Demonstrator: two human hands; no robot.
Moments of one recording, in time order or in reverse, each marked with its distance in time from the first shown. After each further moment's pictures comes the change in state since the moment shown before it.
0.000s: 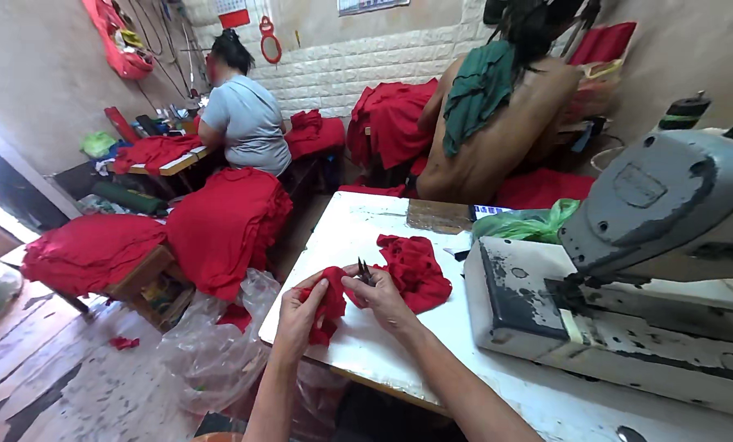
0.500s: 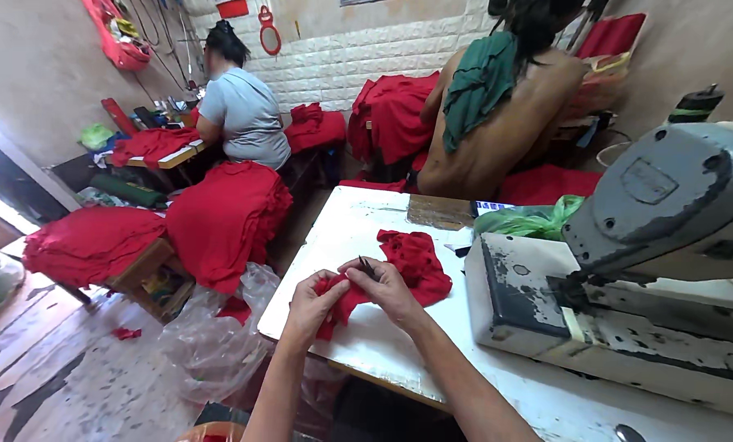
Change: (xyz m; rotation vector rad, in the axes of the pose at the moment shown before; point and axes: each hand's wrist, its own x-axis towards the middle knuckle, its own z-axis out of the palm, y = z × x) left_hand 0.008 0.001 0.013 0.114 -0.068 -0.117; right_hand 0.000 -0.011 -0.012 -0.239 -0.110 -0.089
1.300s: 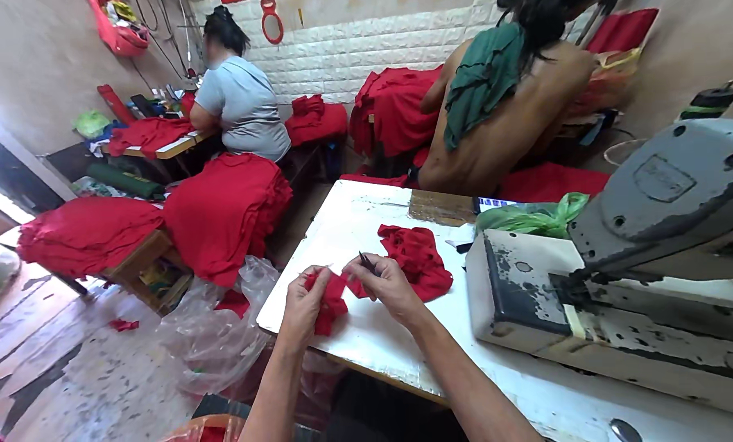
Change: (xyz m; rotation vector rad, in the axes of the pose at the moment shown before) left_hand -0.006 -0.009 -0.001 -0.103 0.171 0.057; right_hand -0.001 -0.005 0.000 -0.014 0.017 0.099
